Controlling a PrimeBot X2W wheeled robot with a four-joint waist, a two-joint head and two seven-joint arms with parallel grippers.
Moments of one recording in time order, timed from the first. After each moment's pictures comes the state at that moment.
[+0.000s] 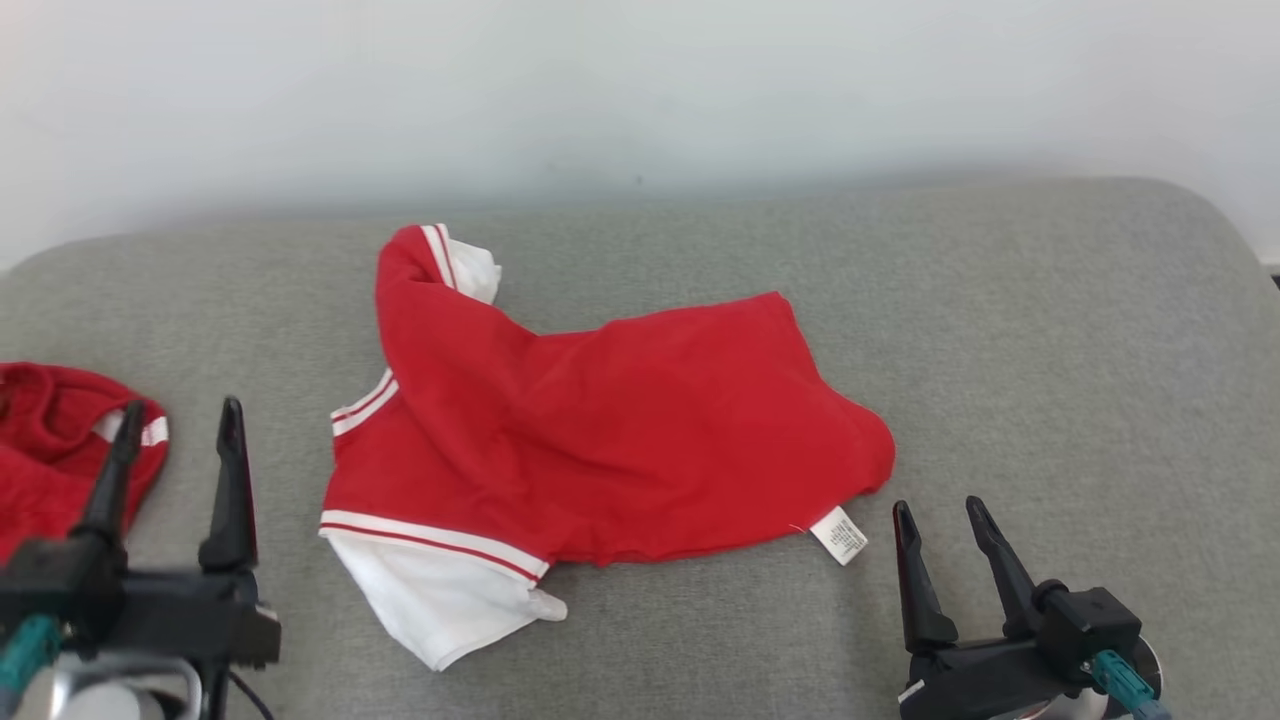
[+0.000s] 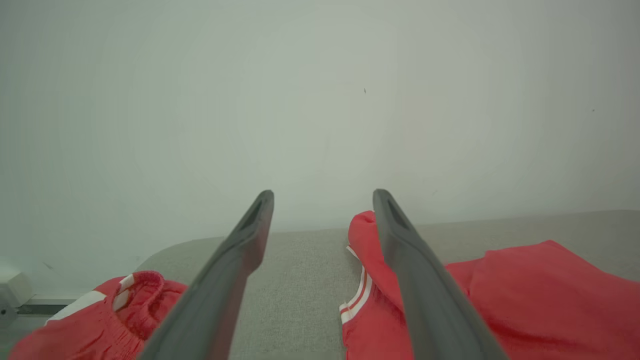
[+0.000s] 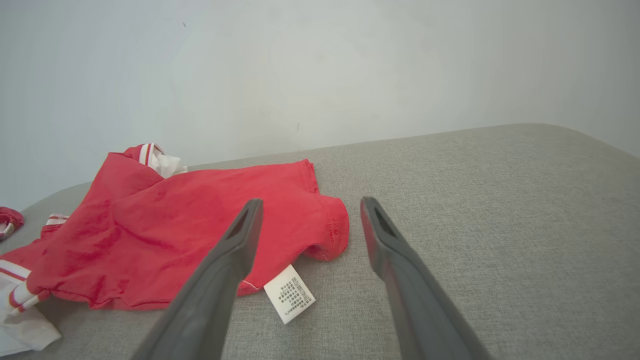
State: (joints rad) left arm -0.24 0.37 -0.11 0.16 -0.40 -0.01 -0.26; right arm -0.08 -0.05 -0.01 0.26 0.14 0.13 -0.26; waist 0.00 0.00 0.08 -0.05
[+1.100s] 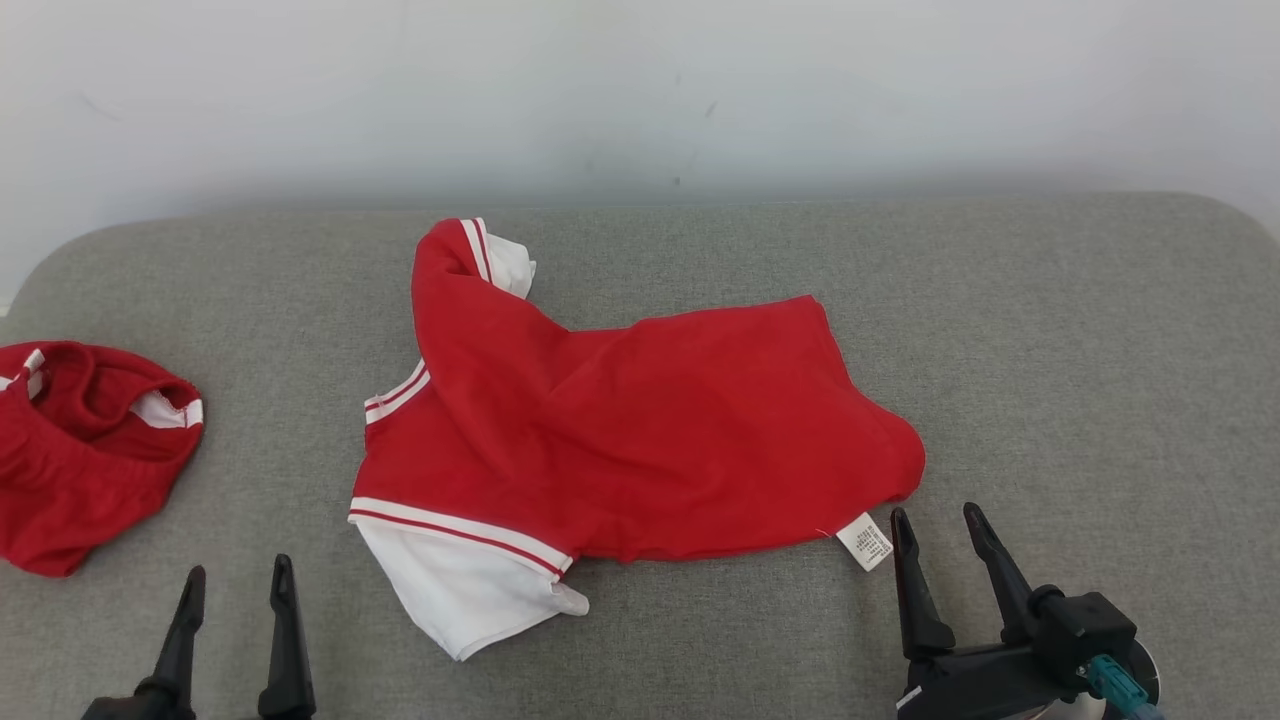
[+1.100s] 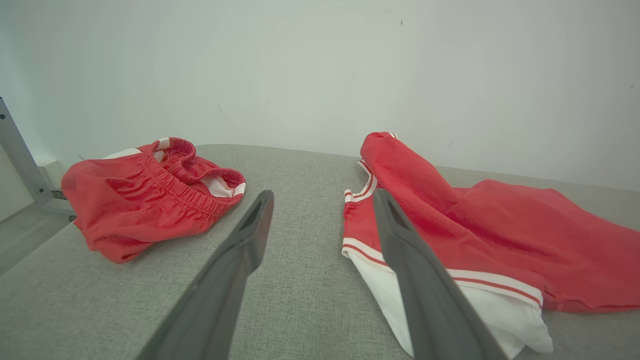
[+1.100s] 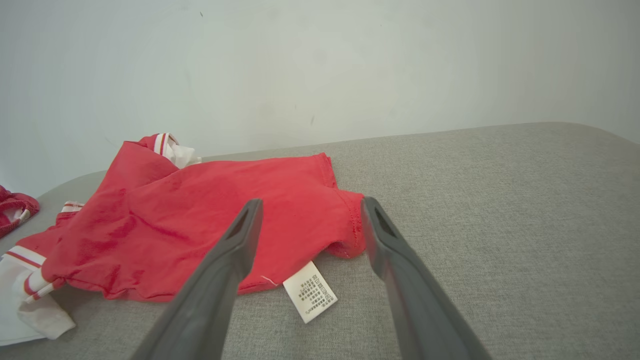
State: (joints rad) left arm 0.01 0.10 0.10 0.12 -0.23 -0.13 -0.26; right arm -0.07 -0.05 -0.01 0.26 0.13 0.13 -0.26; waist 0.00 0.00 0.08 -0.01
